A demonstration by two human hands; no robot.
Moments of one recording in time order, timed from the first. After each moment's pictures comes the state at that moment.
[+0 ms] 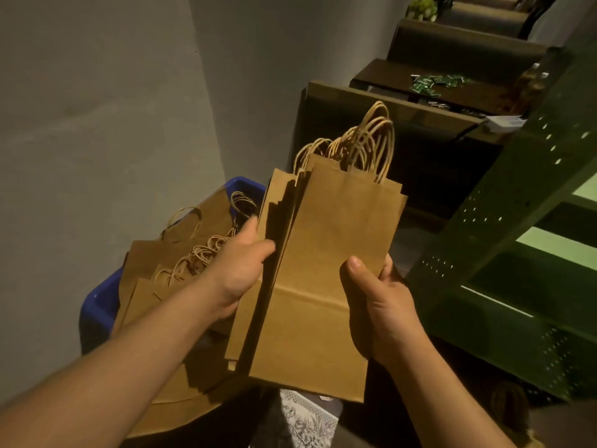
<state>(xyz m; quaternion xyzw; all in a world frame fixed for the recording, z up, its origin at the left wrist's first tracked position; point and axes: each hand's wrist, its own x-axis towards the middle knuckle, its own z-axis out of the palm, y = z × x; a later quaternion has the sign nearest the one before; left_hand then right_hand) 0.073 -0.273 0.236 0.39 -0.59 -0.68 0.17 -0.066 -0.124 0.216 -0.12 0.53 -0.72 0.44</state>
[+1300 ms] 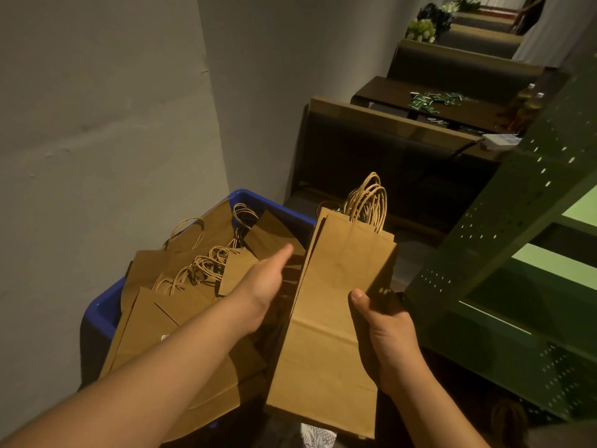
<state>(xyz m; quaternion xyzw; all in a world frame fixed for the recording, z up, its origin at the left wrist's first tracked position) 0.040 -0.268 0.201 0.46 -0.51 -0.72 0.13 -0.068 -0.110 0.201 -0.07 0.65 -0.65 0.38</state>
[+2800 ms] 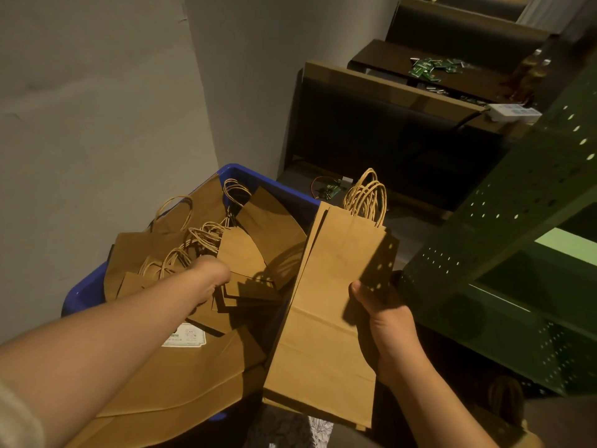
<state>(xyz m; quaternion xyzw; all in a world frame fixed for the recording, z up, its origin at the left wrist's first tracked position) 0.071 -0.375 0.079 0.69 -0.58 -0.42 -0.03 -0.072 -0.118 0.169 -0.04 0.60 -0.68 0.42</state>
